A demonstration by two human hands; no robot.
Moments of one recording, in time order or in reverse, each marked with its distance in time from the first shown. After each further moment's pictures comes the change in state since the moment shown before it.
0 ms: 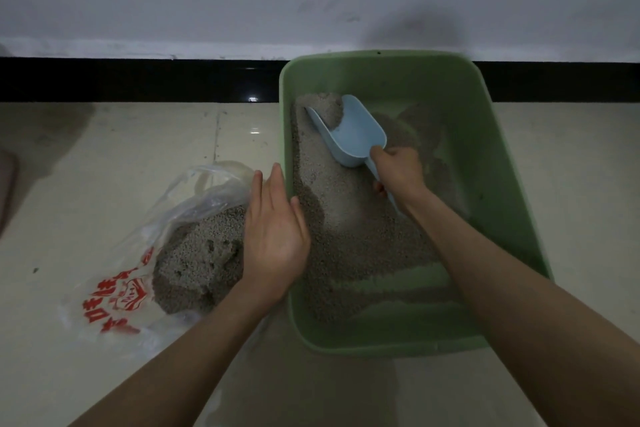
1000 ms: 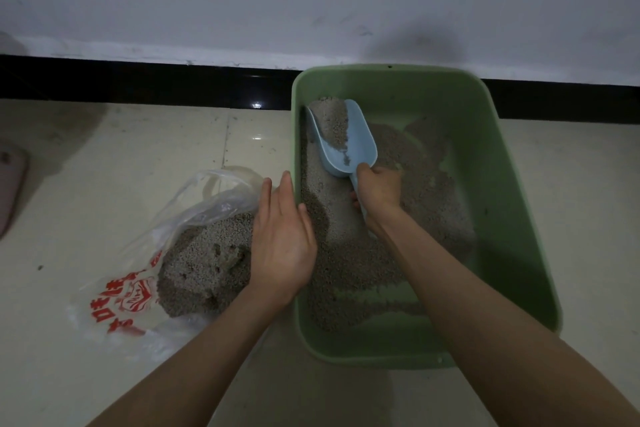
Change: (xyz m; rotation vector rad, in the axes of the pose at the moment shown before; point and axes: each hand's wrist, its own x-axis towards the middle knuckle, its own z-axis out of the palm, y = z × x) left_hand 0.001 0.003 -0.005 -0.050 -0.033 -0.033; right_hand -0.014 -0.009 0.038 0.185 0.054 0.164
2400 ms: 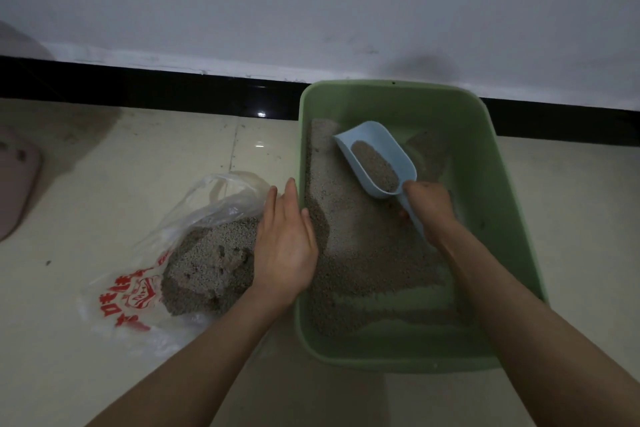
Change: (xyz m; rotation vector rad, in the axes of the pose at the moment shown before) left_hand -0.001 0.001 -0.002 -0.005 -0.017 -0.025; right_hand 0.020 0.004 -0.065 -0.260 -0.003 -0.021
